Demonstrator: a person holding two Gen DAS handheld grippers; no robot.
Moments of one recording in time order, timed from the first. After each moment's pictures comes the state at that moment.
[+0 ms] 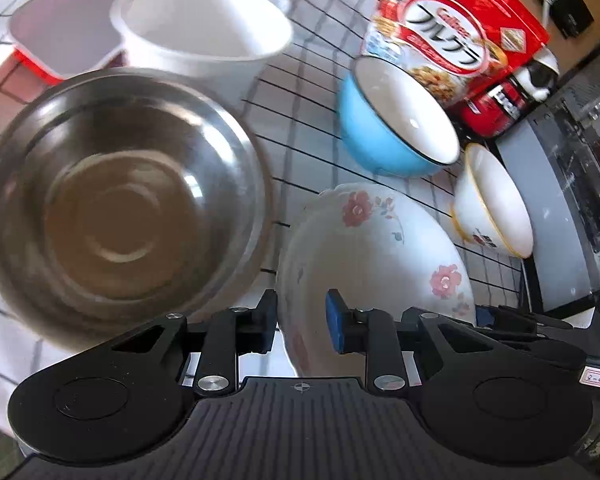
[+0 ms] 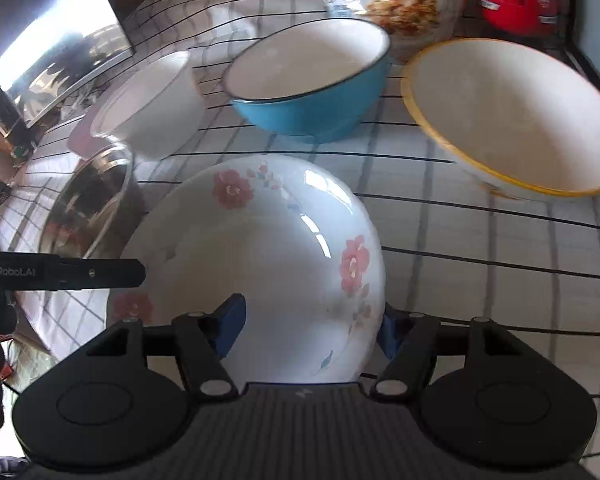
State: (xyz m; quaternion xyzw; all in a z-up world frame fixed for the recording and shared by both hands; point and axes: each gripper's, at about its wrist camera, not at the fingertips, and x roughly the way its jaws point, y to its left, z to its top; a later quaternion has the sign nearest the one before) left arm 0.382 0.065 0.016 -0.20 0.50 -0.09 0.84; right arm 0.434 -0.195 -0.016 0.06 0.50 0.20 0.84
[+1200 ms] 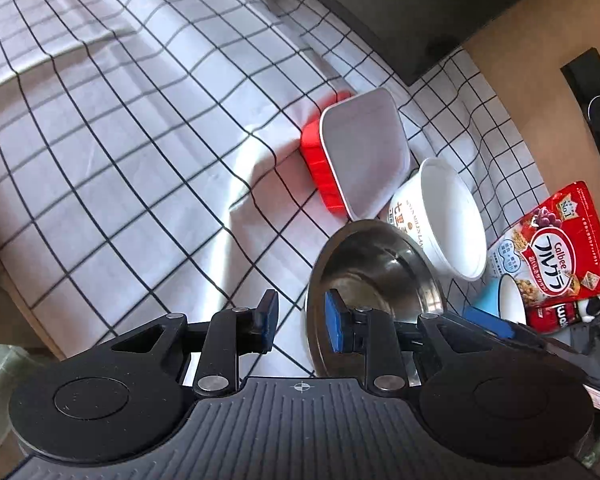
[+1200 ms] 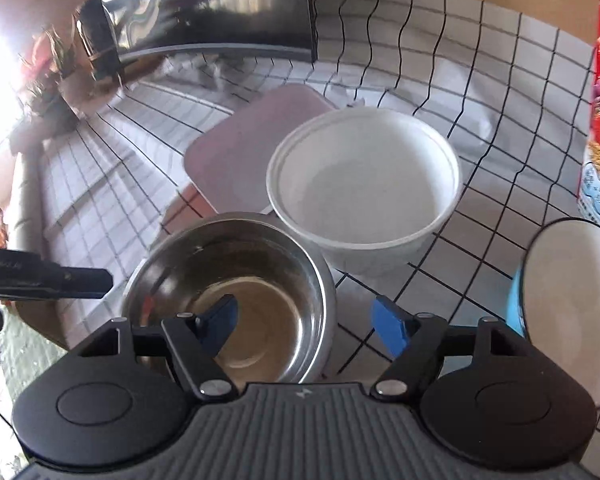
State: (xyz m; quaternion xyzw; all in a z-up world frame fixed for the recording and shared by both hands) left arm 0.348 0.275 0.026 -0.38 0.42 0.08 0.82; right arm 0.513 0.004 0.043 -0.08 0.46 0.33 0.82
